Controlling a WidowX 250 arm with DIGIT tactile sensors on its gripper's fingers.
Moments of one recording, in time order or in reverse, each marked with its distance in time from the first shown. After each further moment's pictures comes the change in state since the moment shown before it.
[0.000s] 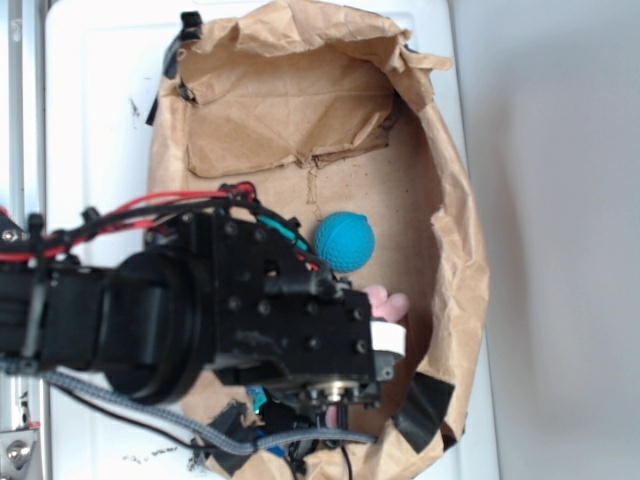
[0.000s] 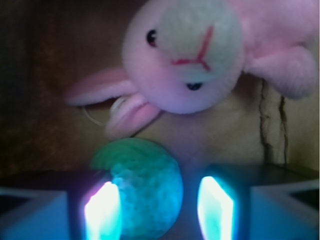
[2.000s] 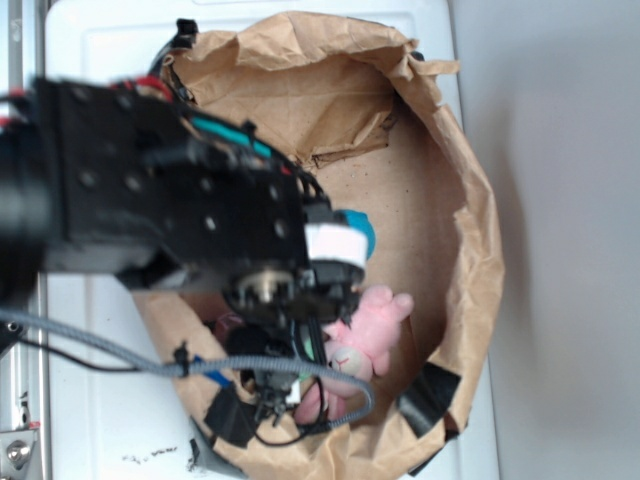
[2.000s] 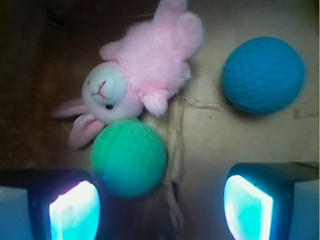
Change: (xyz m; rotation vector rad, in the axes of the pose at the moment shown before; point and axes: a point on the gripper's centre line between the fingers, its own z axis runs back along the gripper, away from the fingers) arm 0.002 0.026 0.030 0.027 -0.193 -0.071
